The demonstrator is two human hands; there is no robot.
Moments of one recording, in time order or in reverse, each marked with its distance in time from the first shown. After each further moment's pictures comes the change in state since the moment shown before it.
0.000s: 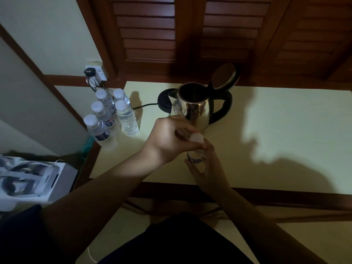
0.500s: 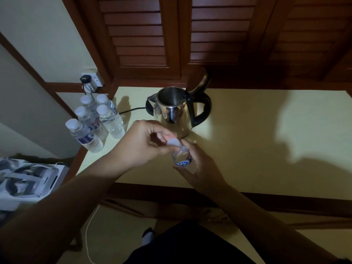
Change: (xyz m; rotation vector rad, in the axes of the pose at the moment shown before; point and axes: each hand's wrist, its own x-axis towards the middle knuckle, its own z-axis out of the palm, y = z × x) left_hand -0.001 0.023 0.004 0.079 -0.105 -0.072; right_hand 0.010 0.004 -0.061 -0.089 -0.206 -0.115
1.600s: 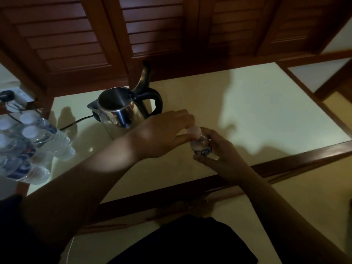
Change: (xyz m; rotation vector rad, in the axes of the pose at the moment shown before) left_hand 0.090 0.059 0.091 0.478 -0.503 0.482; right_hand -0.061 0.025 -0.120 0.156 0.145 0.315
